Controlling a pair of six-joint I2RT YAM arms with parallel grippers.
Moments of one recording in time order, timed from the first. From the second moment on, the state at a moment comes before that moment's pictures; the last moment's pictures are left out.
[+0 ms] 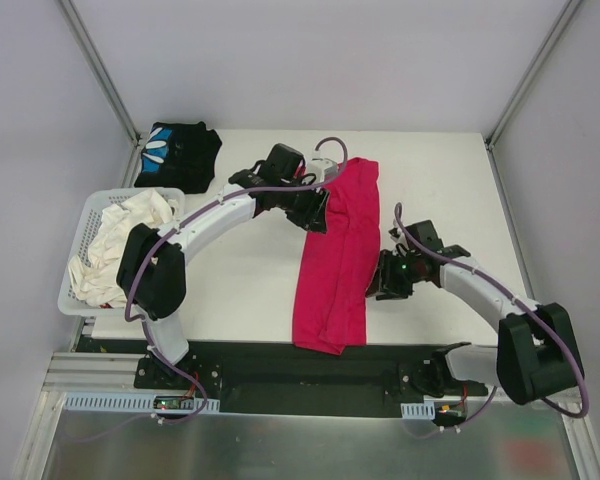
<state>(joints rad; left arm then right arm) -0.62 1.78 1.49 -0.55 0.52 -0.10 0.33 1.23 0.66 -0.59 -0.42 0.46</state>
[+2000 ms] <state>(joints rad) -0.62 1.79 1.51 -0.60 0.49 -0.08 0.22 1.50 0.70 -0.42 -0.39 0.48</state>
